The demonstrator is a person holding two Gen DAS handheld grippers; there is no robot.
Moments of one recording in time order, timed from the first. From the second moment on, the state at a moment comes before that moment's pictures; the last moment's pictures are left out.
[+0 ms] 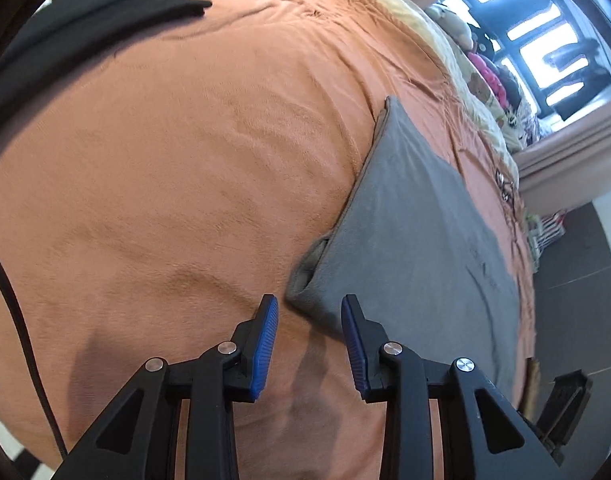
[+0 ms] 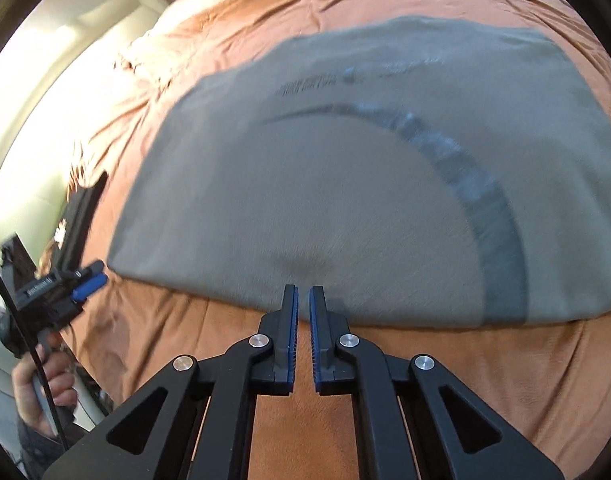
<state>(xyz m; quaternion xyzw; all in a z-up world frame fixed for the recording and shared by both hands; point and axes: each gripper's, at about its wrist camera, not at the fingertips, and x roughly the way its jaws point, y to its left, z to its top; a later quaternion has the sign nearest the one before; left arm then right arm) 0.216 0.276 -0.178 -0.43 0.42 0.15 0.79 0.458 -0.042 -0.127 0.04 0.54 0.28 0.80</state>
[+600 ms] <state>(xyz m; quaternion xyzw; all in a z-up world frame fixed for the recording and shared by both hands) 0.220 0.288 -0.202 -0.50 0.41 0.16 0.75 0.455 -0.061 -0.145 0.09 0.54 0.28 0.79</state>
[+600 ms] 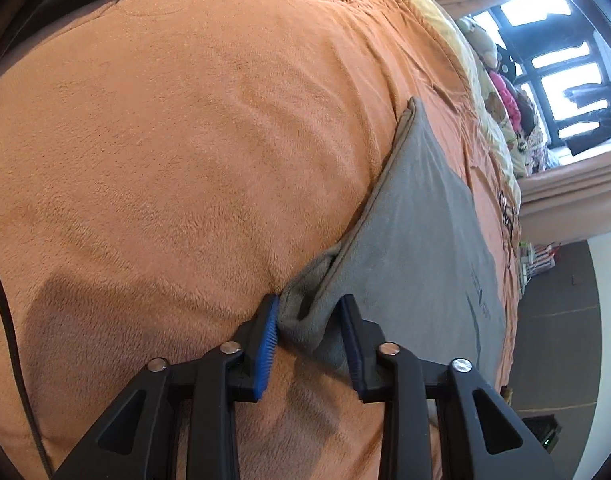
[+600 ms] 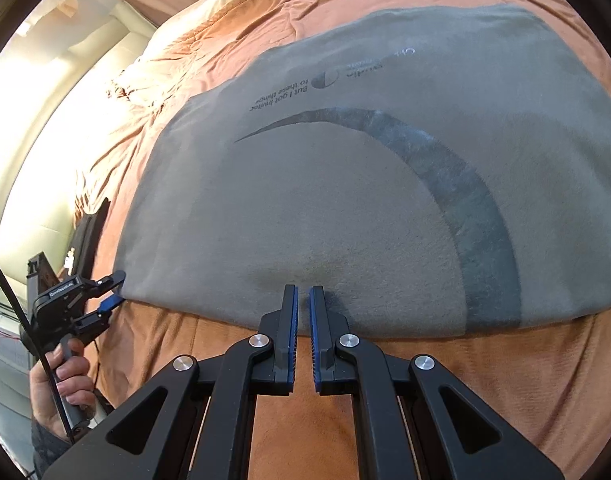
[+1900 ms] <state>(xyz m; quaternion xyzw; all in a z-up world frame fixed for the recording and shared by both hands) 0.214 0.280 -0.166 -0.55 0.31 0.13 0.76 0.521 -0.023 -0.150 0.06 0.53 0.26 0.80</state>
